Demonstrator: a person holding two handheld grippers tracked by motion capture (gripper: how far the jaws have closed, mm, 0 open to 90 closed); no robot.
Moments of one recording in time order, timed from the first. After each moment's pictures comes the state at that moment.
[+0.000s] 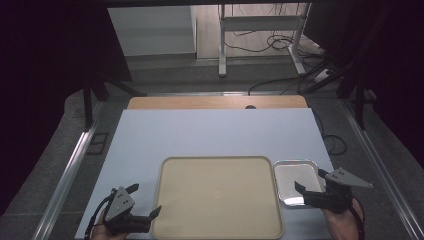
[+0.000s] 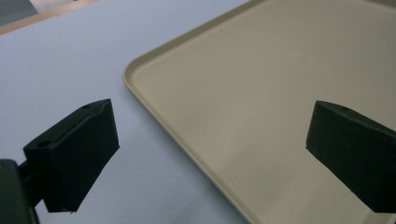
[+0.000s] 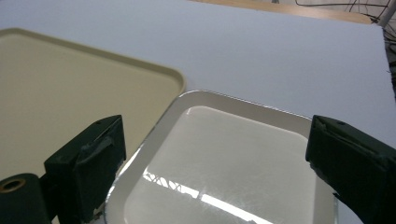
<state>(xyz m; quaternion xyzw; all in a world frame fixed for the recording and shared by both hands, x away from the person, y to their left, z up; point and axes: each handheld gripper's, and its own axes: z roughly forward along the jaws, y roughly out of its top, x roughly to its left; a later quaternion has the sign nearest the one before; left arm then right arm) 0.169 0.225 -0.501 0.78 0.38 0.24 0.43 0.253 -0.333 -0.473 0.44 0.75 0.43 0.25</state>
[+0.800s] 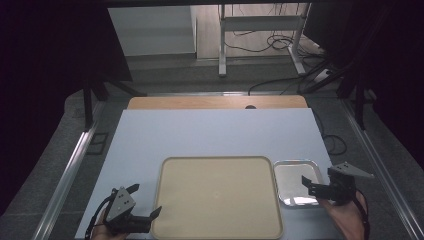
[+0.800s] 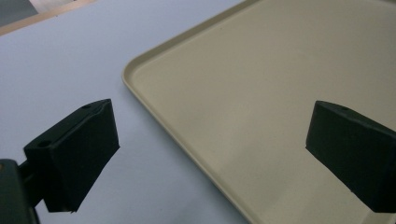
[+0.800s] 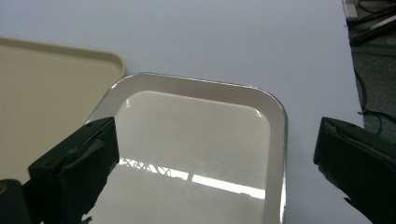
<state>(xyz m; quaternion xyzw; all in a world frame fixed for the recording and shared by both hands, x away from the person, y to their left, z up) 0.169 0.224 -0.501 0.79 0.38 0.24 0.42 0.279 -0.356 -0.486 0.52 0.73 0.38 0.24</state>
